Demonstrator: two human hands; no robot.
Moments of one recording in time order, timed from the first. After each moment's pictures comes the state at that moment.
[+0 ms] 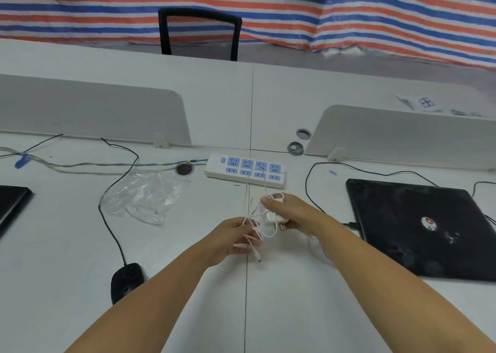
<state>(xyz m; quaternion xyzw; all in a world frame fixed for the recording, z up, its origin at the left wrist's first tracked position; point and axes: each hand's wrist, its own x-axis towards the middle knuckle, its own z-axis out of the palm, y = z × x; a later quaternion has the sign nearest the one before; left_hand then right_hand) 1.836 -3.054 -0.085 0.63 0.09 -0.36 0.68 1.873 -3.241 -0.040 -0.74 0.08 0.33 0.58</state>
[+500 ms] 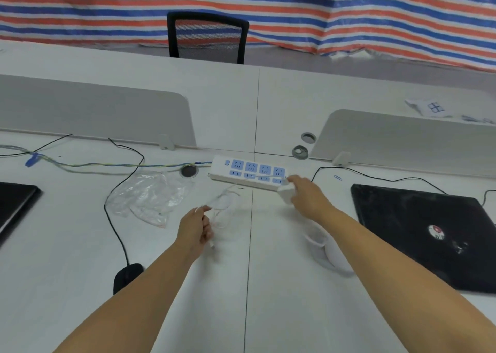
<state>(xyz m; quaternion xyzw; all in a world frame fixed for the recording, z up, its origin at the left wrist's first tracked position) 1.851 -3.010 -0.092 0.53 0.34 -0.10 0.77 1.910 -3.263 -0.042 -0.96 -0.01 0.13 0.25</state>
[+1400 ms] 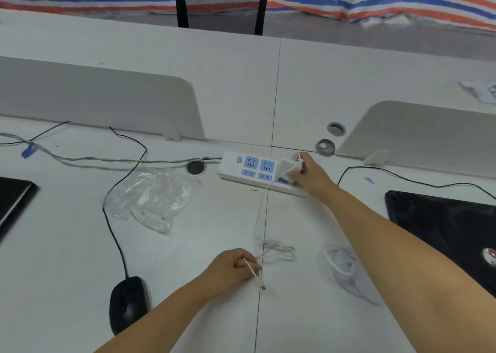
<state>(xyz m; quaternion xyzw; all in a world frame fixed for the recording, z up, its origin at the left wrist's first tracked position) 1.829 -3.031 -0.137 0.73 0.09 -0.33 0.59 2.008 -3.249 -0.093 -0.86 0.03 0.18 0.48</state>
